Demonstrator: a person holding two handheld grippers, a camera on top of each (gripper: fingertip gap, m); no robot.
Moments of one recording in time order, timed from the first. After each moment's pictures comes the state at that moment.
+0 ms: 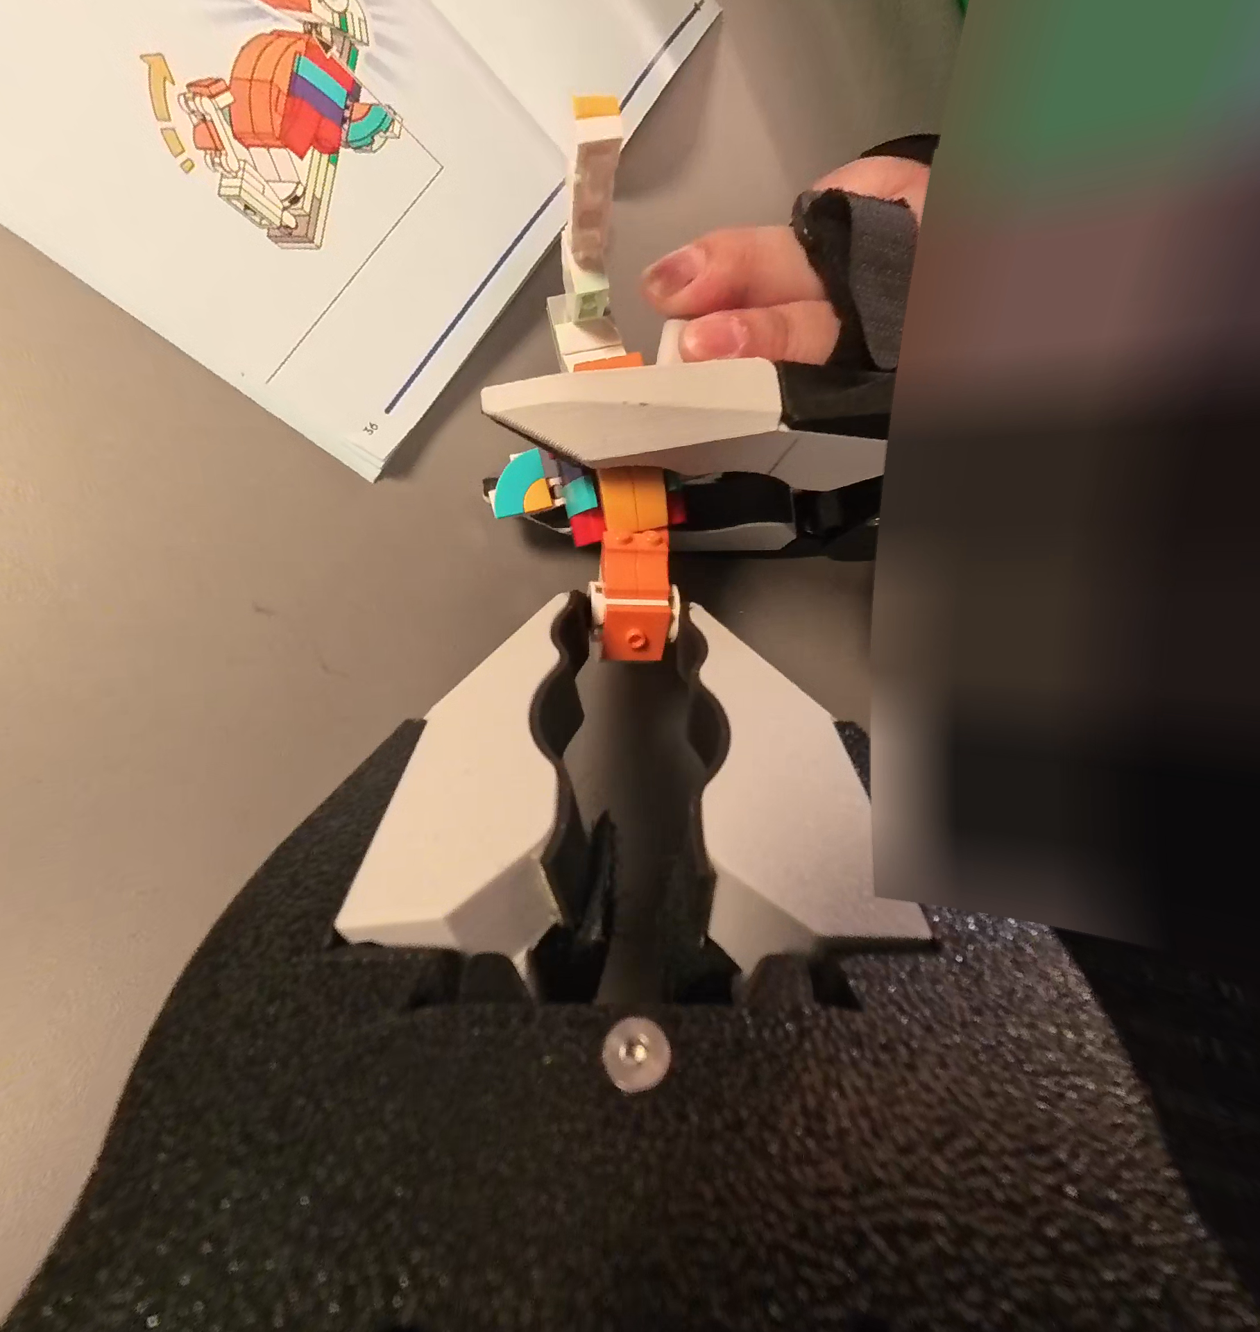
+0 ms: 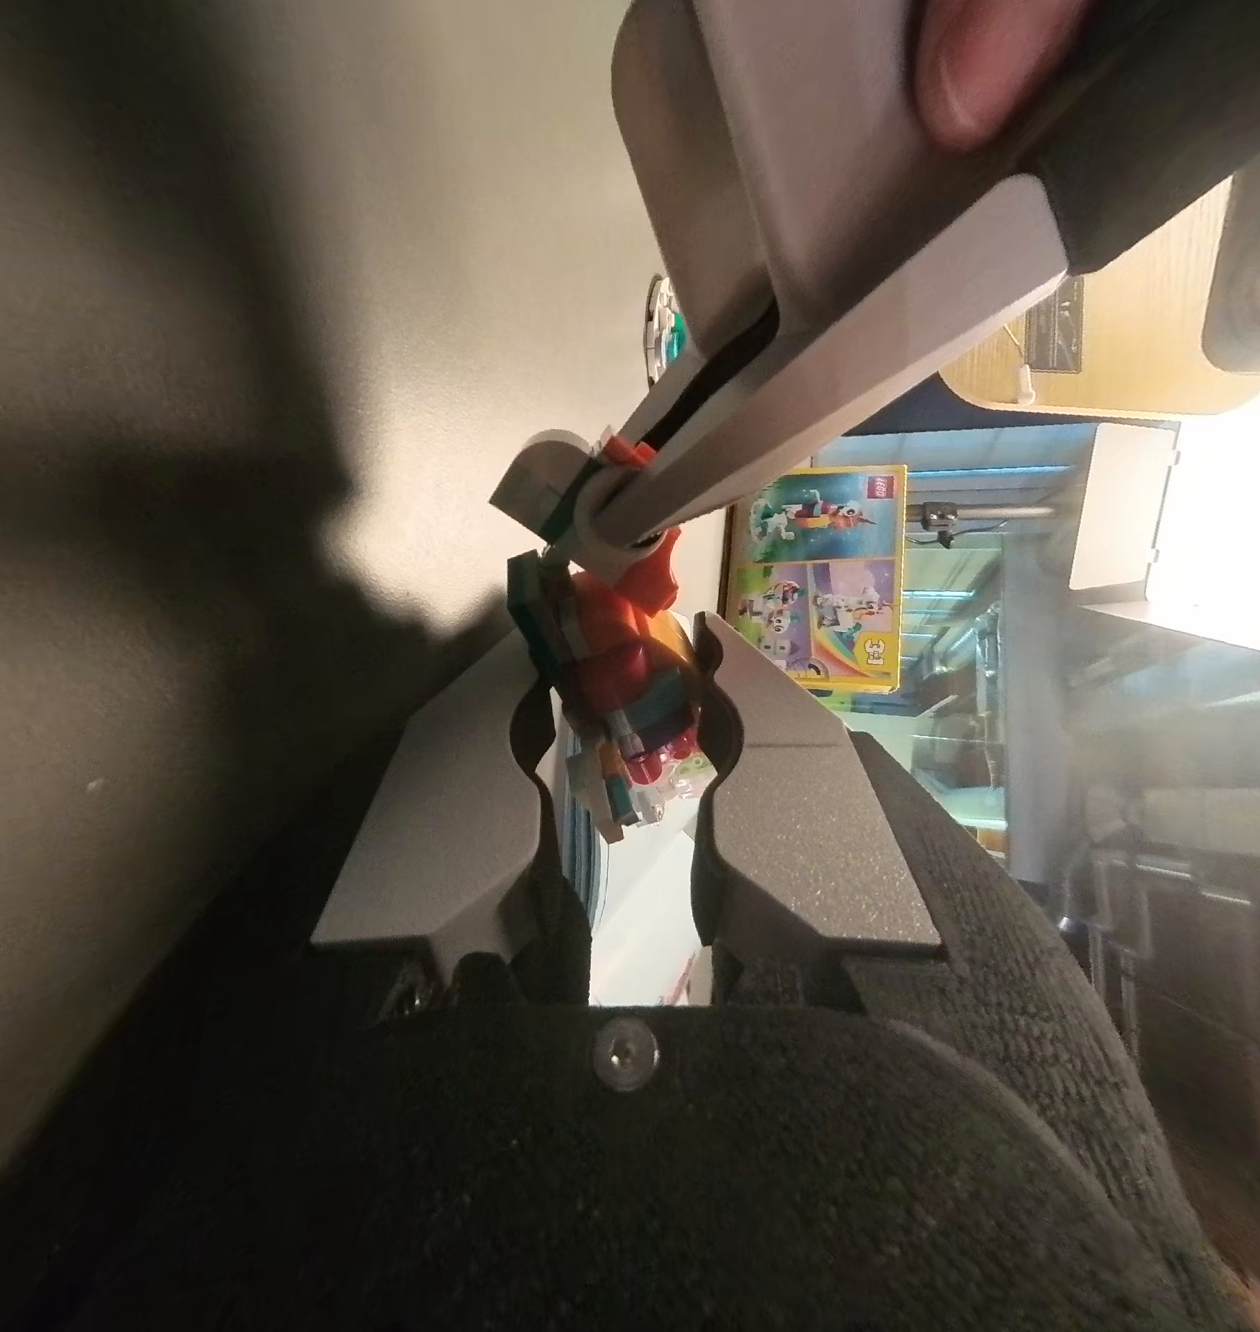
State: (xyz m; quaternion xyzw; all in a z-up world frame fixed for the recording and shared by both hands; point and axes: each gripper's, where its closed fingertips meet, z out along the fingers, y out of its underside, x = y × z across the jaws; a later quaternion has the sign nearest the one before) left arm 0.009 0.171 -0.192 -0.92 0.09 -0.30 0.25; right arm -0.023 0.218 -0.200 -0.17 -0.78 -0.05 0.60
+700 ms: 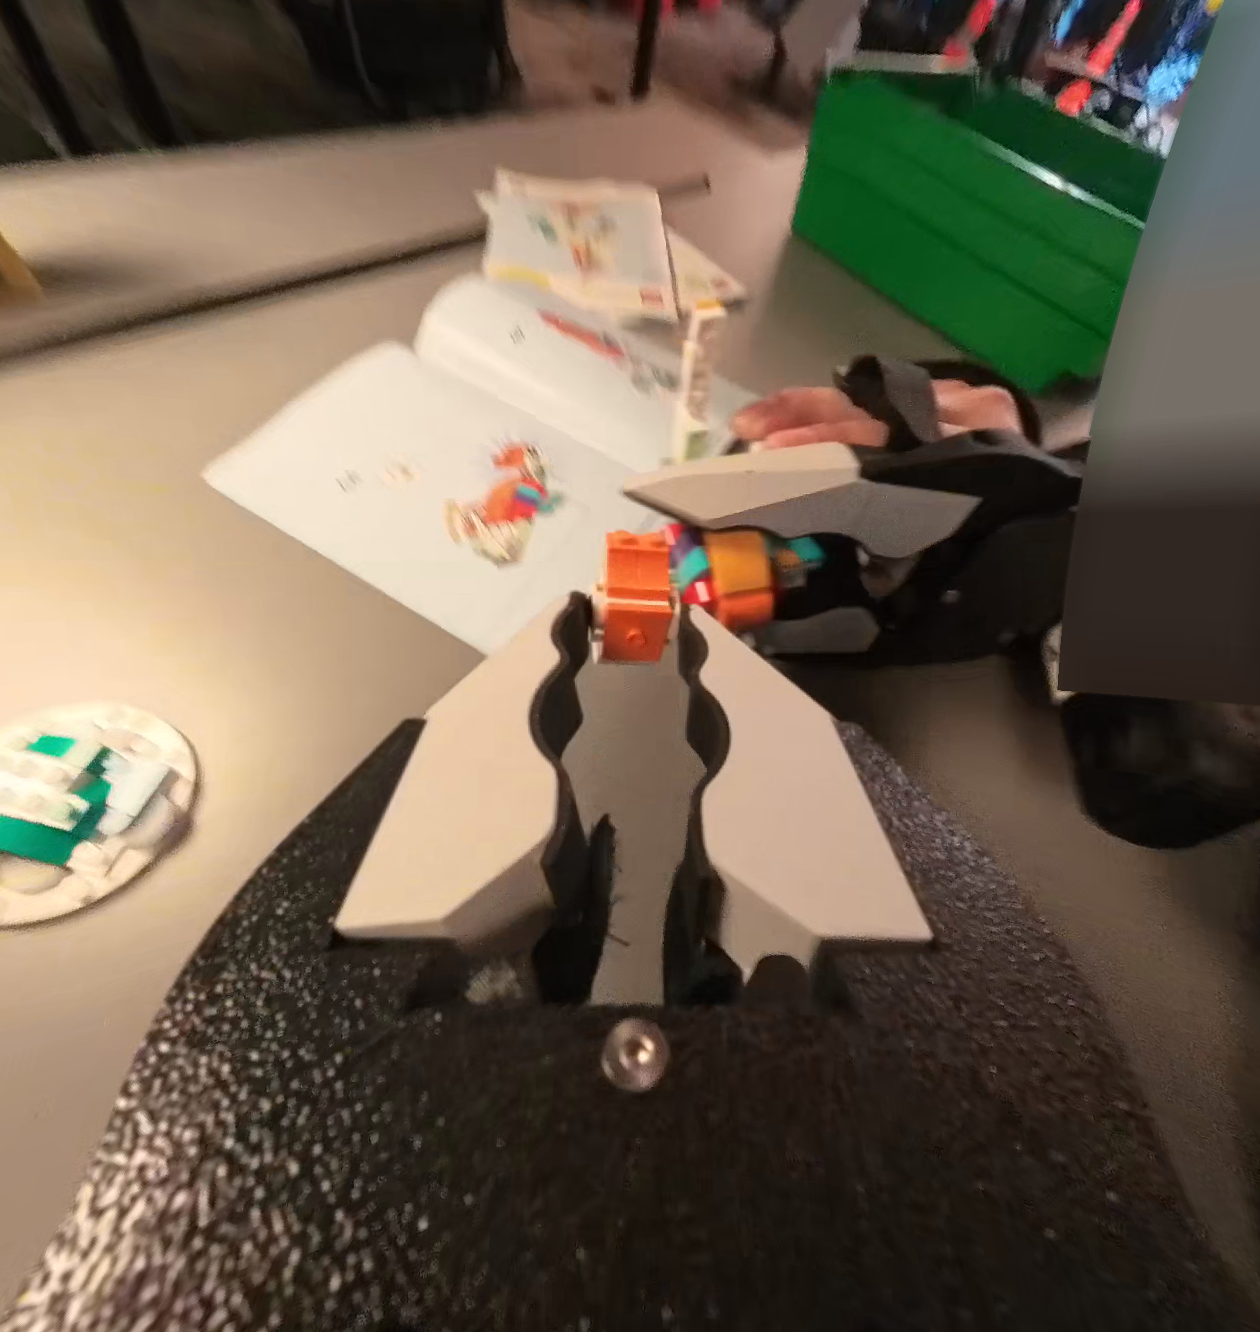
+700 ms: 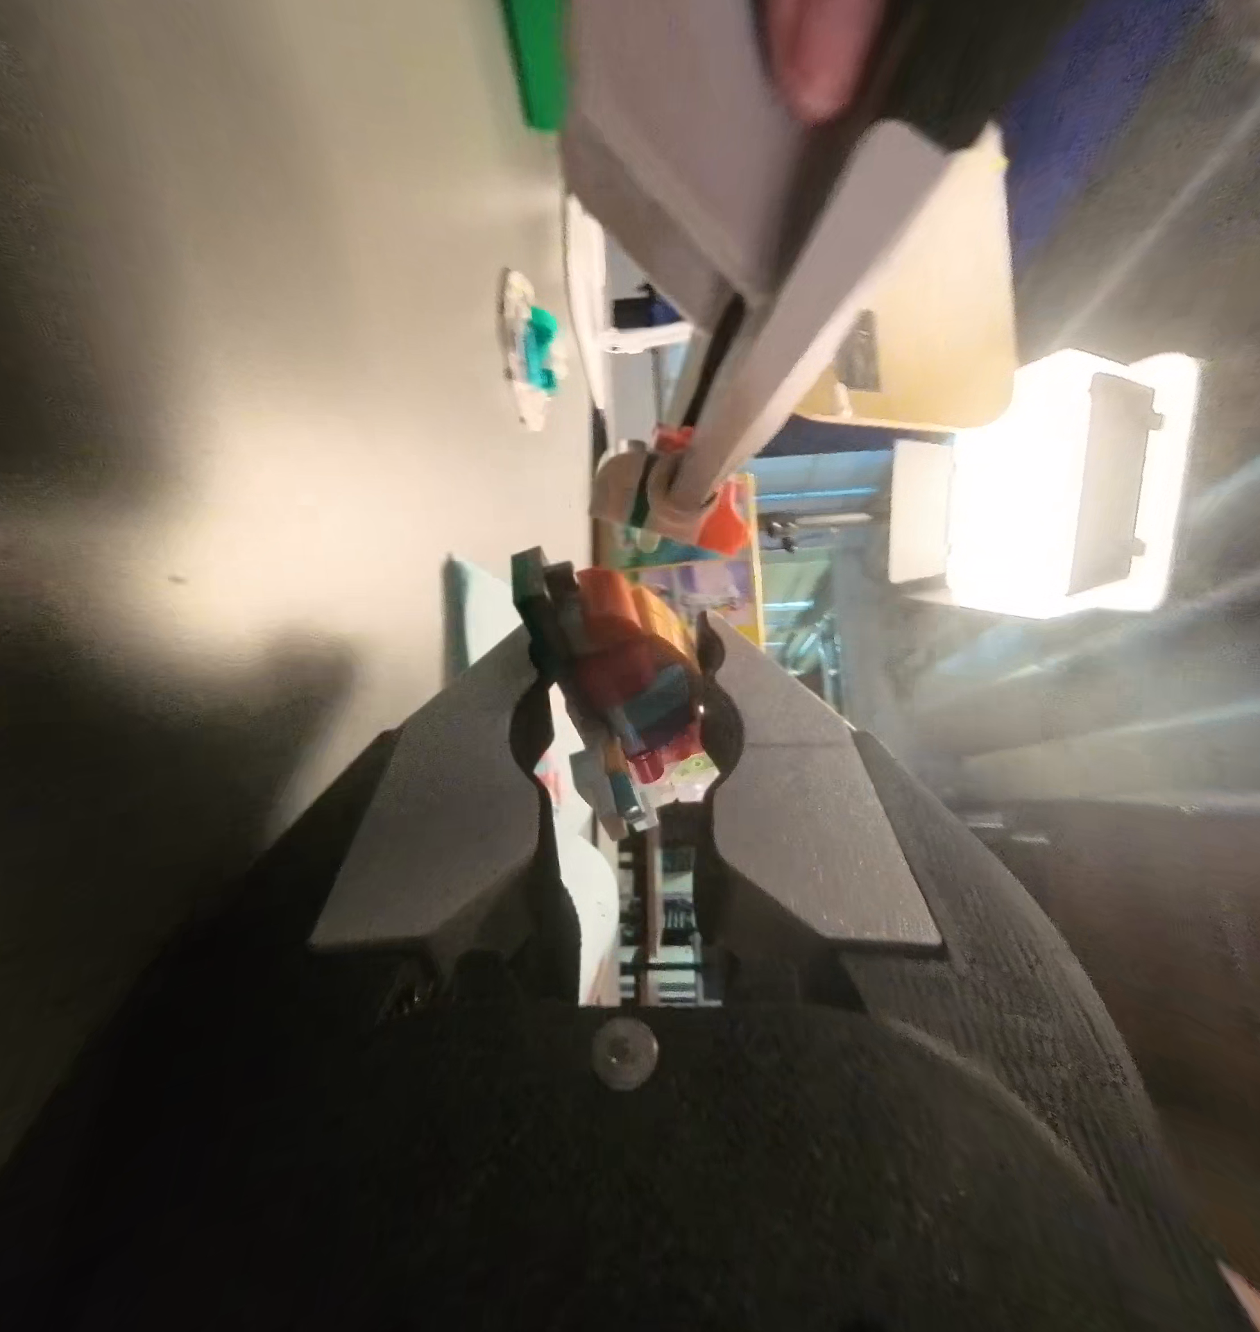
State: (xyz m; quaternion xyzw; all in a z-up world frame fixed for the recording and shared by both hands) left arm -0.021 0.208 -0.153 -0.83 0.11 -0.17 0.52; right arm -0.023 0.234 -0.164 -0.13 -0.70 -0.06 0.70
